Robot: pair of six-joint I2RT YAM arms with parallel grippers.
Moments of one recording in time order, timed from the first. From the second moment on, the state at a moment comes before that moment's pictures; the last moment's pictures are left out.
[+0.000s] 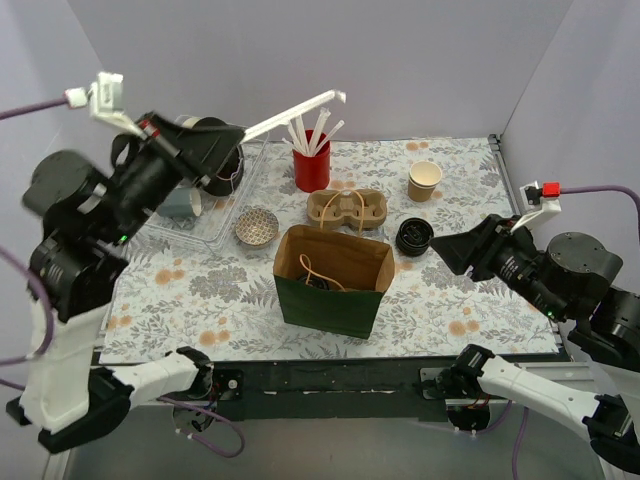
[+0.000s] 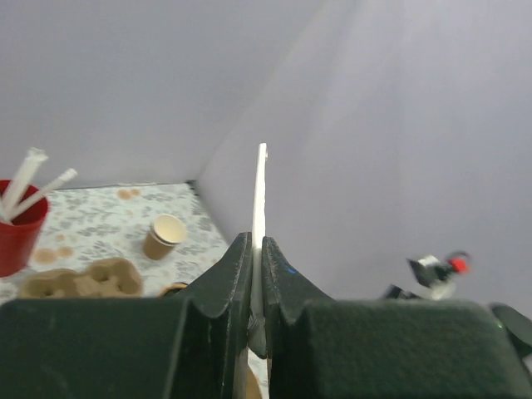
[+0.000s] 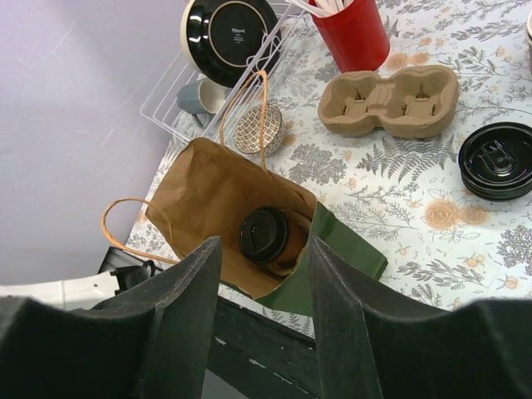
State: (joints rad) left arm -0.58 1.18 1.97 -0.60 0.02 -0.64; right arm 0.88 0.70 1.43 -0.96 0.26 0.65
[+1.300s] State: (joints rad) left arm -0.58 1.23 1.65 -0.96 0.43 -0.63; right arm 0.88 0.73 1.46 -1.04 0.28 0.63
